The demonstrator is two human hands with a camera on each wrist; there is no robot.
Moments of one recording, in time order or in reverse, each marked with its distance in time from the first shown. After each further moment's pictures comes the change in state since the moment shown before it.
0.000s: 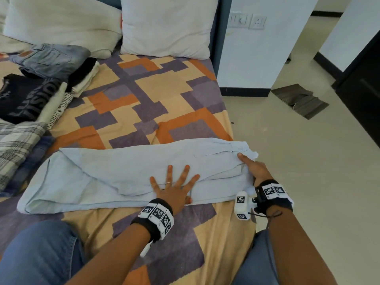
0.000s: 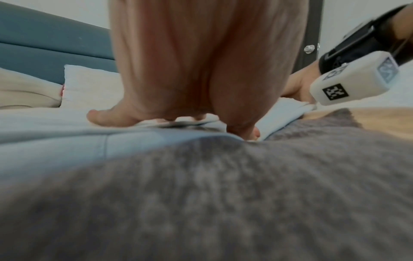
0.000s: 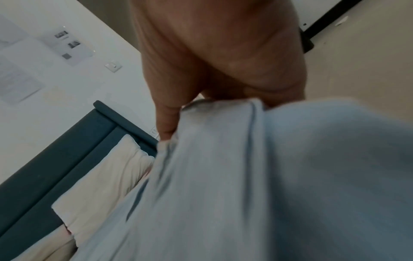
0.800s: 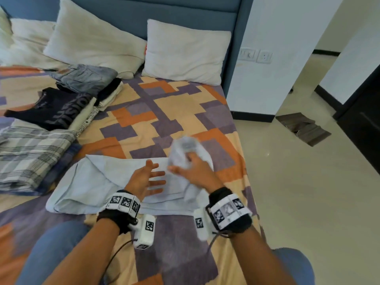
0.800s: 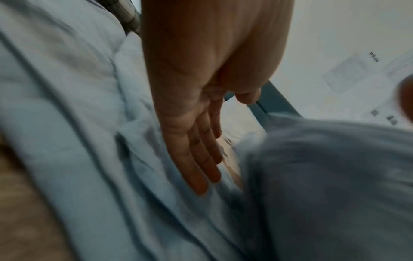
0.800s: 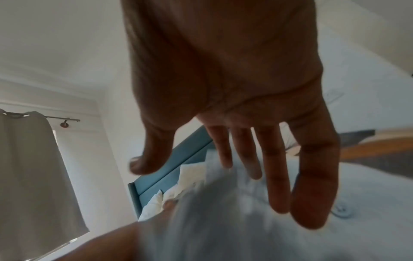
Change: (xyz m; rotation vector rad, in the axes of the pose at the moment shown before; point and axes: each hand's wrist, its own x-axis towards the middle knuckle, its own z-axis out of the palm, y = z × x) left_hand -0.042 -0.122 -0.059 -1.846 0.298 -0.313; right_hand -0.168 -0.052 0.163 -0.684 -0.440 -0.676
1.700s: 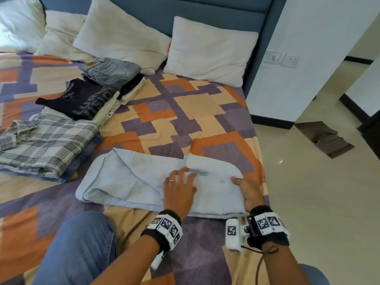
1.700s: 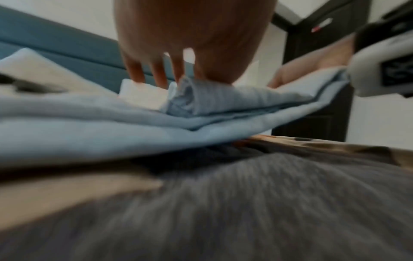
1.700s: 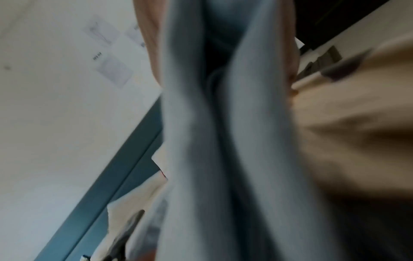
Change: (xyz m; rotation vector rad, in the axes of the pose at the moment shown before) left_hand -0.007 -0.057 0.045 1.327 0.303 0.707; right_hand 0.011 0.099 -0.019 0.659 0.324 0.500
